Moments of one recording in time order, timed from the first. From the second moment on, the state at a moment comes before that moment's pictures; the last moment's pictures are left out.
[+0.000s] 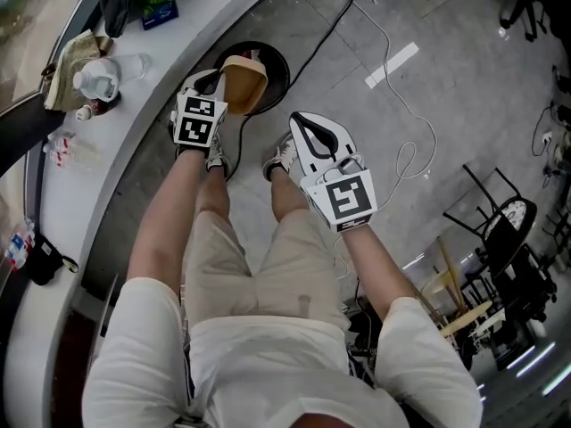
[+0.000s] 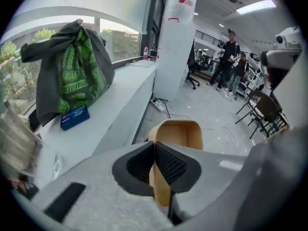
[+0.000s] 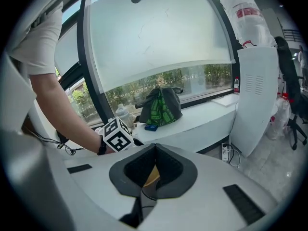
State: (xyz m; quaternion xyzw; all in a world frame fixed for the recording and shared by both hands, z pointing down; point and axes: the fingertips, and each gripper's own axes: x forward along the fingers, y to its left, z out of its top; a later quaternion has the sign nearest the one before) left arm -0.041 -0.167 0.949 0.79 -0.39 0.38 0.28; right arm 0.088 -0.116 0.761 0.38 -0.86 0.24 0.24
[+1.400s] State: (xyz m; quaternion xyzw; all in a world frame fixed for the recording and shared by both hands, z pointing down) left arm 0.026 -0.171 1.200 0.76 -0.32 0.46 0.32; right arm 0.105 -0.140 0.938 0.36 -0.87 0.23 0.25
